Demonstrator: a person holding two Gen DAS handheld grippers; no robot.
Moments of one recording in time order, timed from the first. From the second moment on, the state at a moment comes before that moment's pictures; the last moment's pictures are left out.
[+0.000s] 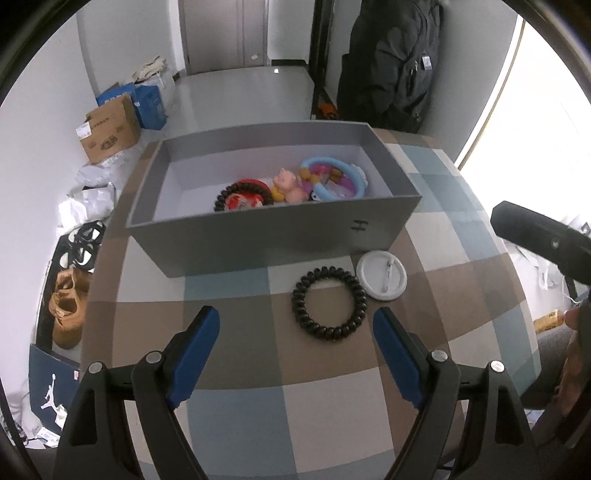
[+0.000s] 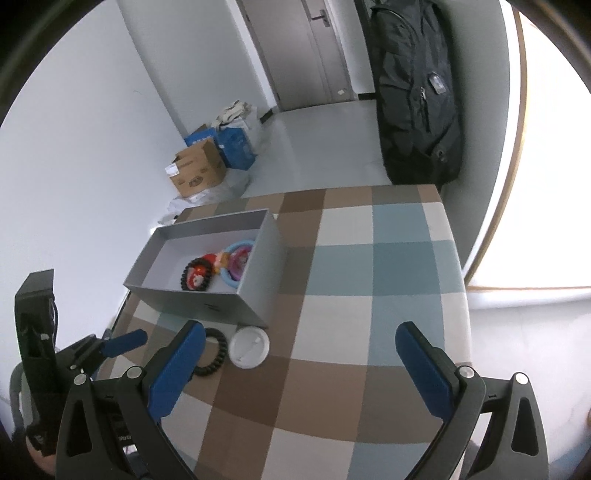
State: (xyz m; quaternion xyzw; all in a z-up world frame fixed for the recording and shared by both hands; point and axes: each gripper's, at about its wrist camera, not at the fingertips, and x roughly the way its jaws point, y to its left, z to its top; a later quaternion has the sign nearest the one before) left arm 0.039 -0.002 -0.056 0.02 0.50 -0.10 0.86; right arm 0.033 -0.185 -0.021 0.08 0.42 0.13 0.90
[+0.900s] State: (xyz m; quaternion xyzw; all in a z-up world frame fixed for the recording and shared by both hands) left arm 0.047 -0.031 -0.071 0.07 0.52 -0.15 0.84; right arm 0.032 -0.196 -0.041 0.08 0.45 0.13 0.88
